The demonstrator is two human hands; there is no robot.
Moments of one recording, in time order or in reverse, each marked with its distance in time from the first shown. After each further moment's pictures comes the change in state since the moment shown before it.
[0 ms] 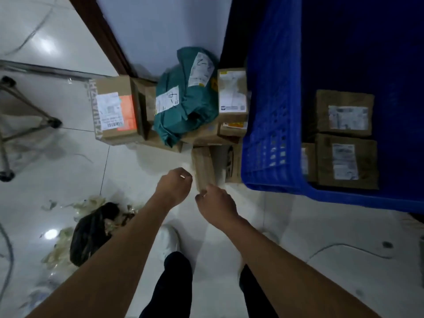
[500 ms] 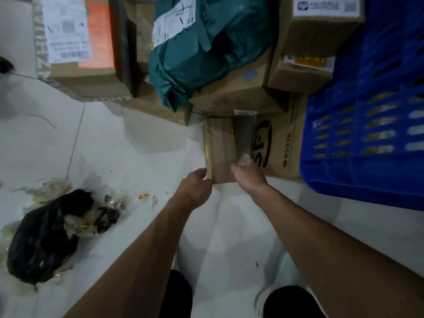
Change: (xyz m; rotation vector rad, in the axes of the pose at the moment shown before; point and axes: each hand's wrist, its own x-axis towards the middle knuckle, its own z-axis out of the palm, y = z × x) left_hand 0.168 -0.119 0.134 -0.235 -0.142 -0.093; right_hand 0.236 0.118 0.100 0.319 0.065 0.293
